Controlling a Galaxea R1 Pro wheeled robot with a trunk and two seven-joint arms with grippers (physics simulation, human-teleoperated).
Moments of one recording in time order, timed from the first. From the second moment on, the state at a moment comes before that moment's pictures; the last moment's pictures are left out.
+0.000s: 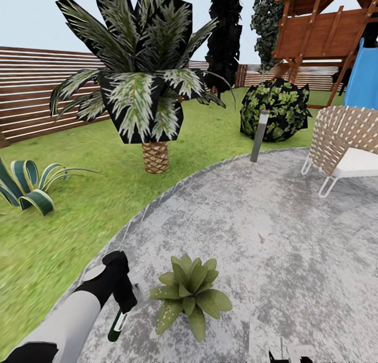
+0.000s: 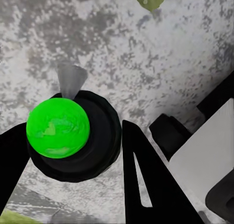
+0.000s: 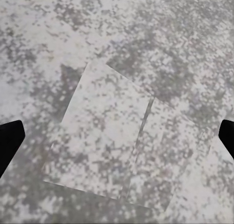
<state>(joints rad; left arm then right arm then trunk) -0.75 -0.01 -0.03 -0.60 -1.26 0.70 -1.26 -0.36 -0.14 0.21 -0.12 -0.16 -0.41 -0.06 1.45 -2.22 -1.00</state>
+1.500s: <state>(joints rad) -0.68 0.00 0.18 -0.59 -1.05 0.68 -0.81 -0.36 -0.14 0.21 -0.12 -0.16 -0.42 -0.06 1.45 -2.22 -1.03</state>
